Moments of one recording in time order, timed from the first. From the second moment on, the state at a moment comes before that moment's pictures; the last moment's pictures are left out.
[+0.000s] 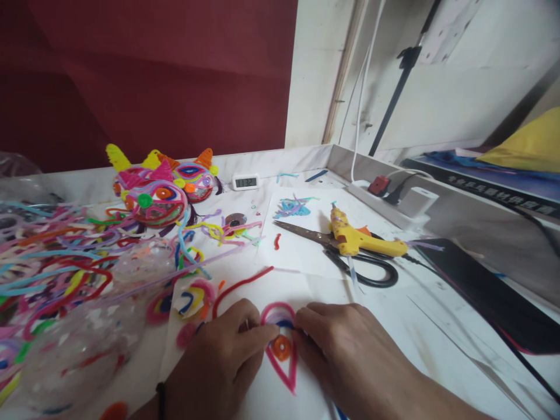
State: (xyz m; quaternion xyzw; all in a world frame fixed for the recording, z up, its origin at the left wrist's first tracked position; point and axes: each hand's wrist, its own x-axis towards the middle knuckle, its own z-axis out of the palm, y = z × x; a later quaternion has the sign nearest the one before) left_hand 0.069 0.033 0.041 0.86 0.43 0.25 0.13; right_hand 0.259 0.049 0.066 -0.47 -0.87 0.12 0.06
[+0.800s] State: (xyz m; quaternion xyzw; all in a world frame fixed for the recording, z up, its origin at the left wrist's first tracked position) left_hand 0.071 0.033 0.042 0.86 0.41 0.29 0.11; right_hand 0.259 0.049 0.064 -0.49 -0.85 0.18 0.09
